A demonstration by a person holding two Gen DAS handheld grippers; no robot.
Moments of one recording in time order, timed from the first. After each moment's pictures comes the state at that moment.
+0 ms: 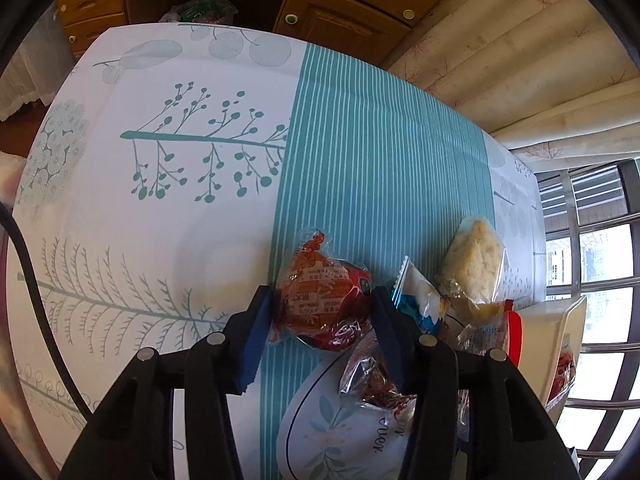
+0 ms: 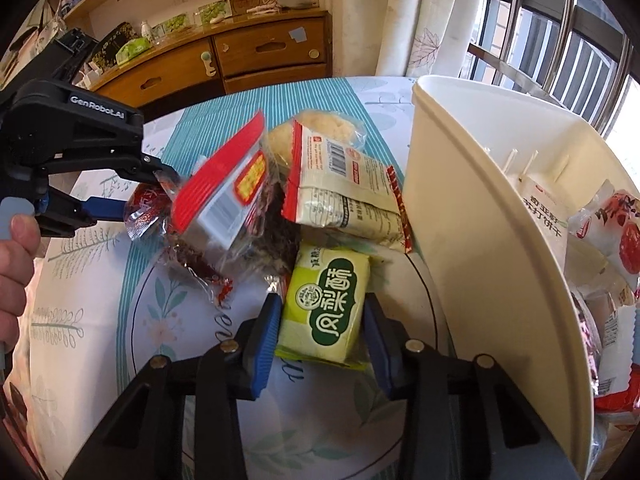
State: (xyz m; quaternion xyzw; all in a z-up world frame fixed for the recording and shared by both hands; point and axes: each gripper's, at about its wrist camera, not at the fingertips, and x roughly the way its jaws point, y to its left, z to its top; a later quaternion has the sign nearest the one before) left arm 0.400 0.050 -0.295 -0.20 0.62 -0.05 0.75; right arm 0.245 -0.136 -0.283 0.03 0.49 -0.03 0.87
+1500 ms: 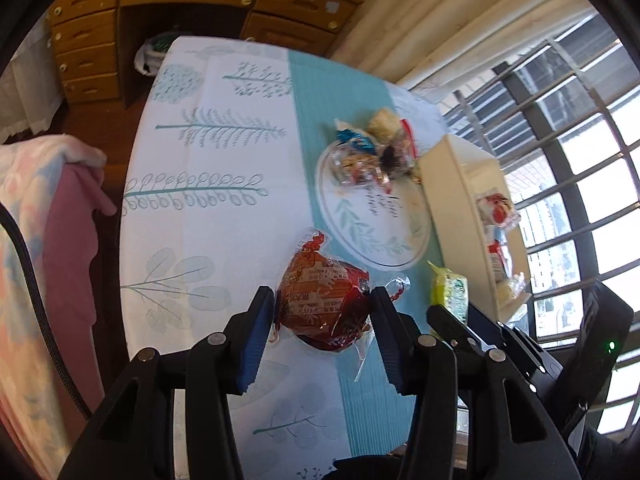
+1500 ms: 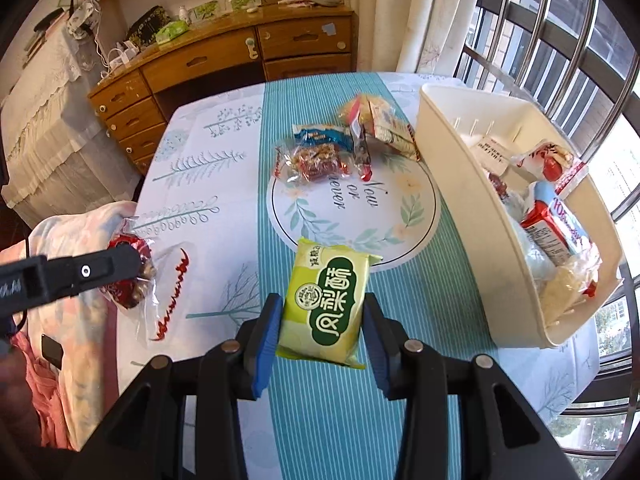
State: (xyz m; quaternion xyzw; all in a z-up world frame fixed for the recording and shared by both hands) left arm 0.154 0.129 -0.180 -0.17 0.57 -0.17 0.79; right arm 0.088 -0.058 -0.184 0.03 0.51 -0.01 0.86
